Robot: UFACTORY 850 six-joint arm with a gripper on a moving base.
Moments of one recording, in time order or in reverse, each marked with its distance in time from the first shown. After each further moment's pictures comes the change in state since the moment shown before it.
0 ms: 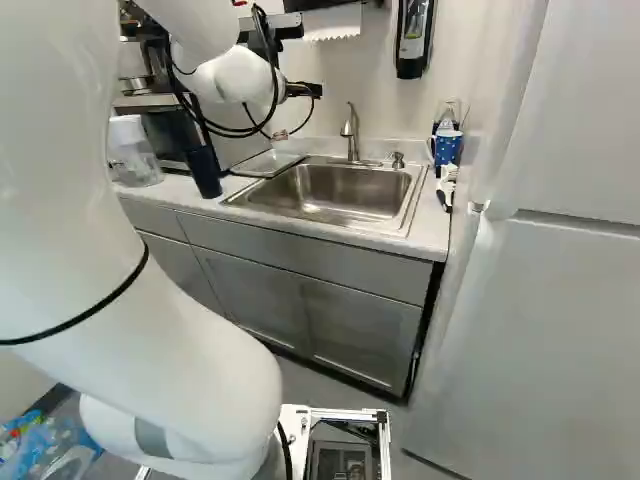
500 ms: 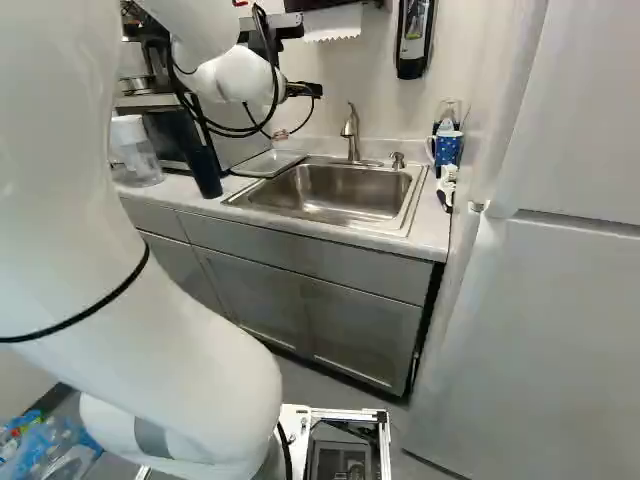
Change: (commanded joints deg) arm -0.4 -1.1 -1.1 0.0 -0.1 0.0
